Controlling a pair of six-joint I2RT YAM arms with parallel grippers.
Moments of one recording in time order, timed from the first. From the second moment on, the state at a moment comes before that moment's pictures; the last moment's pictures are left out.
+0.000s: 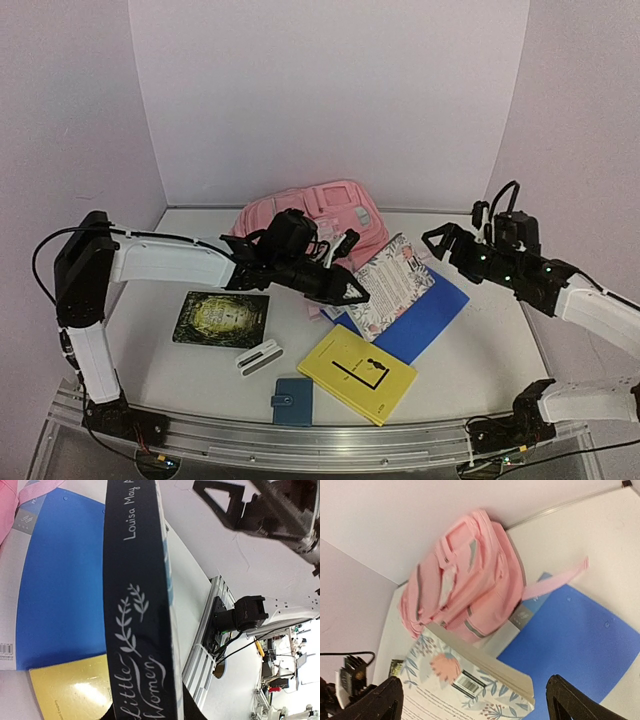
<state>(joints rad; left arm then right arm) -0.98 1.87 1.32 0.02 0.52 -0.59 0.48 1.05 0.73 -0.11 -0.01 0.72</state>
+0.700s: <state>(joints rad) -0.95 1.51 1.19 -0.28 0.79 -0.39 0.48 1.13 0.88 -0.29 -0.66 0.44</state>
